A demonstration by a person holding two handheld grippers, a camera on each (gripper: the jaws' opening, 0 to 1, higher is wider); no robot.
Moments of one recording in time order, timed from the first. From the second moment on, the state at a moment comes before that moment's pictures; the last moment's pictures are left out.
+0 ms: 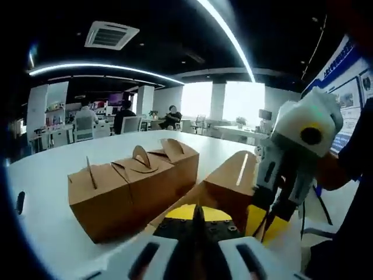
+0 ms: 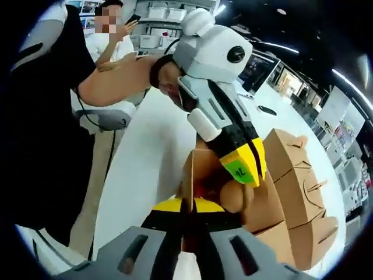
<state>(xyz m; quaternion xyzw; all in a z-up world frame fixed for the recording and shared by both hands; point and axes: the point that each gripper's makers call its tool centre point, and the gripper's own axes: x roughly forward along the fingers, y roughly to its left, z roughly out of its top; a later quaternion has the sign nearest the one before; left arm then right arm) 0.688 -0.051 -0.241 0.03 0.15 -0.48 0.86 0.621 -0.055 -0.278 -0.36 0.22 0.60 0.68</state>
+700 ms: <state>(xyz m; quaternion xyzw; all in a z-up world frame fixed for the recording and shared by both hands) 0.651 -0.062 -0.206 0.20 0.02 -0.53 0.83 0.618 -0.053 -0.279 -0.28 0.26 0.60 0.71</state>
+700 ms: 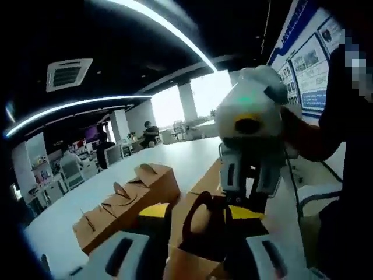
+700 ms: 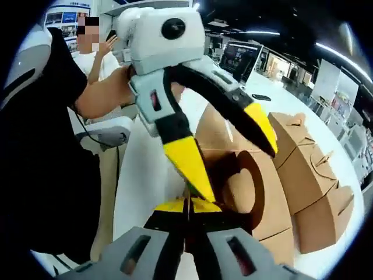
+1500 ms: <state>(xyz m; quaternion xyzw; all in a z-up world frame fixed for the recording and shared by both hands) 0.651 -0.050 -0.222 0.50 0.04 -0.48 0.72 0.604 -0.054 -0.281 -0.28 0.26 0.63 0.67</state>
